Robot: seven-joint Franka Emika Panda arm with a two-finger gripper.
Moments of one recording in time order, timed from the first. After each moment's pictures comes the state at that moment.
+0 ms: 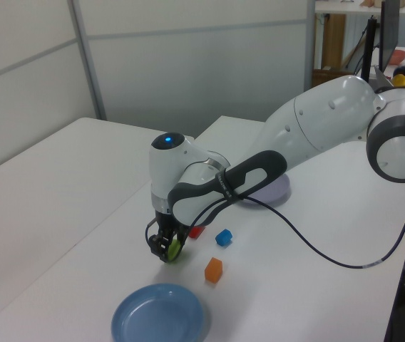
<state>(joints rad) 0.04 0.56 0.09 -1.60 -0.16 2.32 0.30</state>
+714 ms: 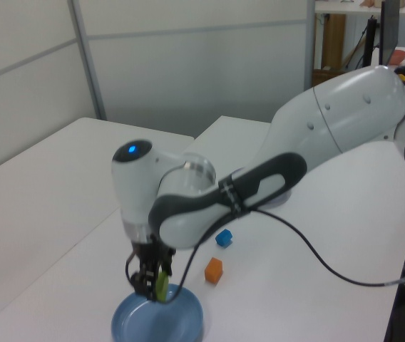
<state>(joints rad) 0.25 0.44 0.16 -1.62 -0.16 2.07 0.33</state>
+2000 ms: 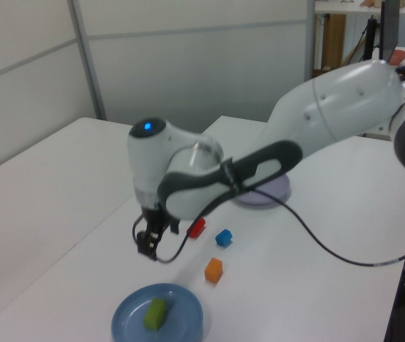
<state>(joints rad) 0.14 0.42 0.12 -1.59 -0.22 2.11 0.36</state>
